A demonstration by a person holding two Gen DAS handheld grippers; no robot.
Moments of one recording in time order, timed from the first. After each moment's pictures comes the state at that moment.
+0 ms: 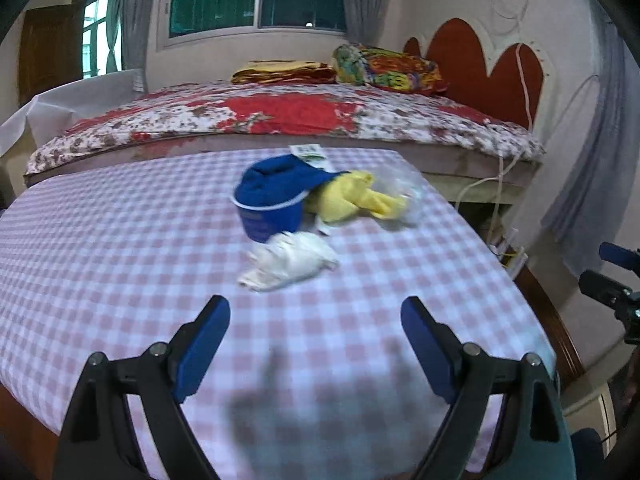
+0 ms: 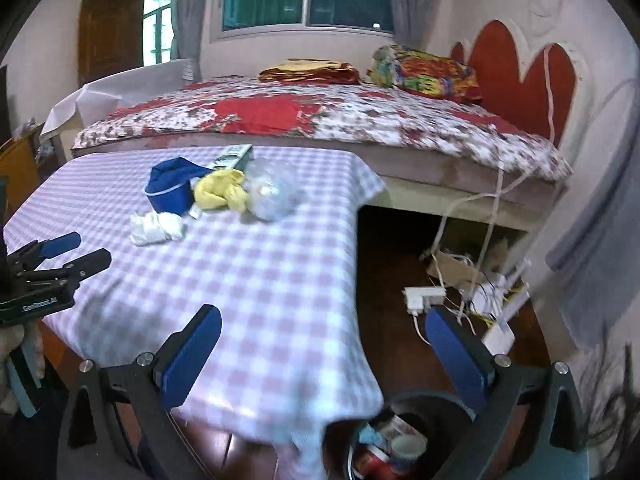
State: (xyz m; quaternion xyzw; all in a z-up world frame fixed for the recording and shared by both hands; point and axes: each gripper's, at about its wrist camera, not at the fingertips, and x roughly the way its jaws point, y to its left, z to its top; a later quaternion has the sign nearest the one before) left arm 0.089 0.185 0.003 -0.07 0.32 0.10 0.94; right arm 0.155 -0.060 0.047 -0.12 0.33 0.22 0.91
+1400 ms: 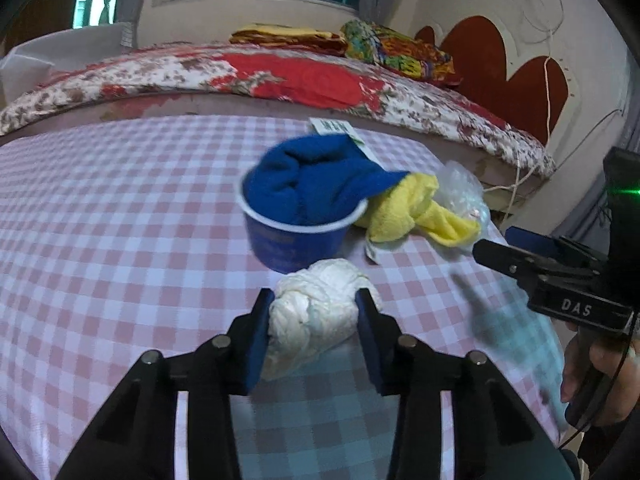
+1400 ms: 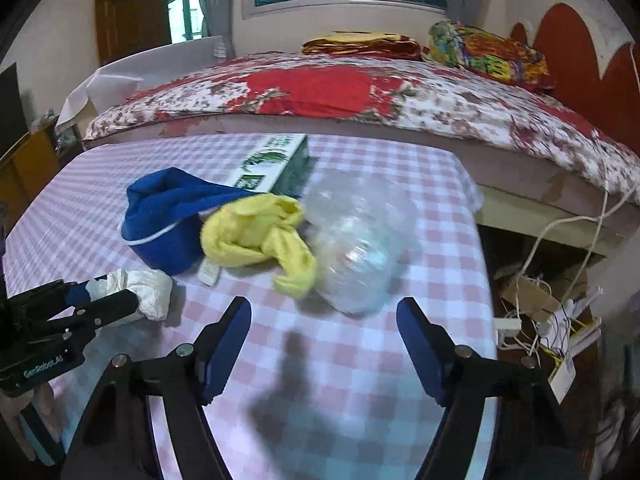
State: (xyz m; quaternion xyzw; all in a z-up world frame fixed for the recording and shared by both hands) left arm 0.157 0.256 -0.027 -0.14 0.36 0.06 0.92; right arm 0.280 0.082 -0.007 -0.12 0.37 0.30 0.87
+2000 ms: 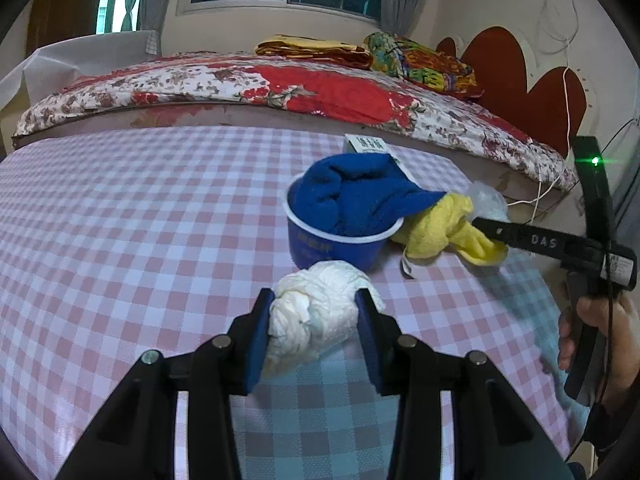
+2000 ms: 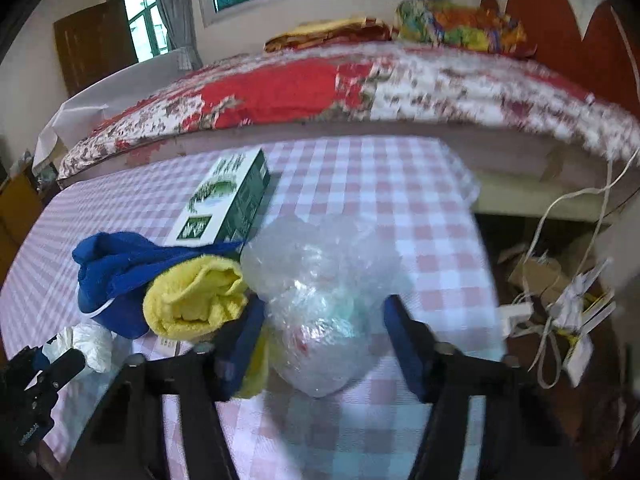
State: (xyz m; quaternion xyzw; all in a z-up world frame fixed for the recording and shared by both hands) left arm 0.151 0.272 -0.025 -0.13 0.35 0.10 0.92; right arm 0.343 0.090 -0.019 -0.05 0.41 0.27 0.87
